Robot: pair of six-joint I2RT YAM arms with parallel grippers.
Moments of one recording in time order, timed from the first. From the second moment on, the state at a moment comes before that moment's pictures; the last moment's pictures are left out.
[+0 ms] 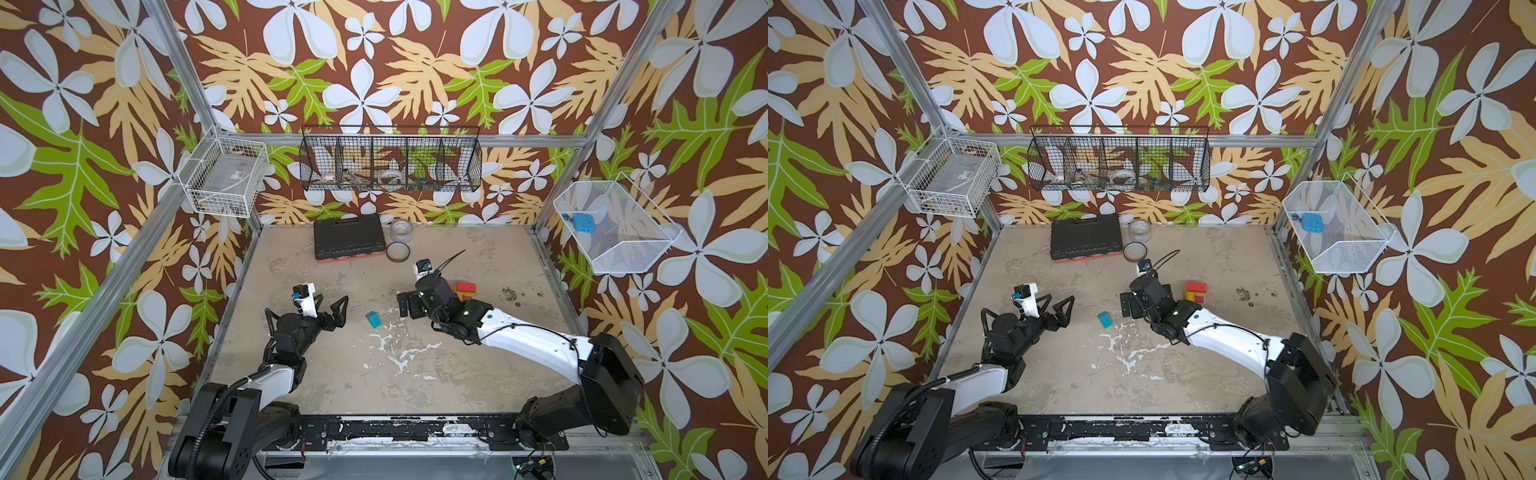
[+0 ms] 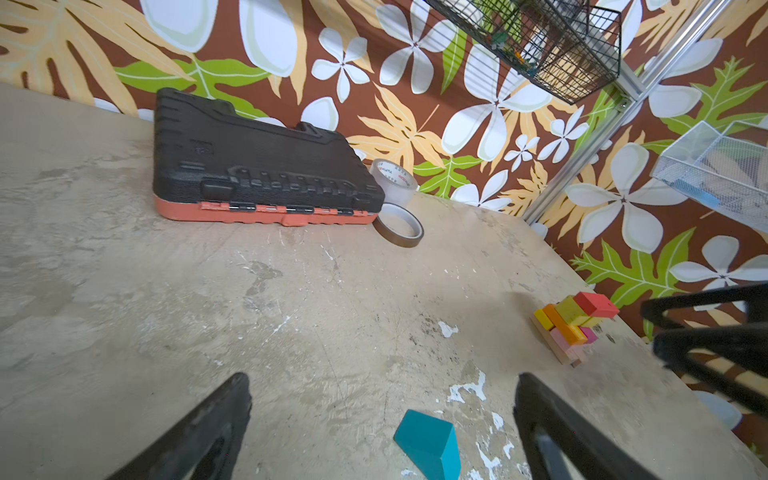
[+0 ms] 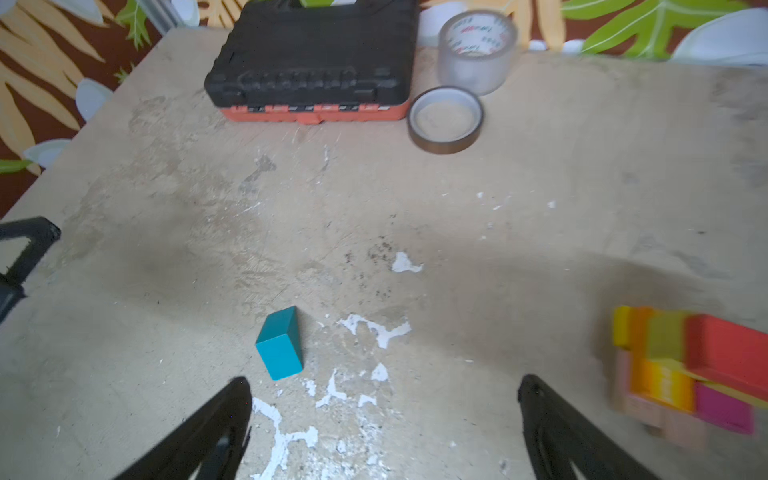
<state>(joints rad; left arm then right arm) -0.13 1.17 0.15 0.89 0.26 -0.40 0.83 1.57 1.07 -0.22 0.32 0.43</state>
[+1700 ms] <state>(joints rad) -0.13 1.13 0.11 0.90 0.17 -0.41 0.91 2.13 1.45 -0.30 0.15 0.34</state>
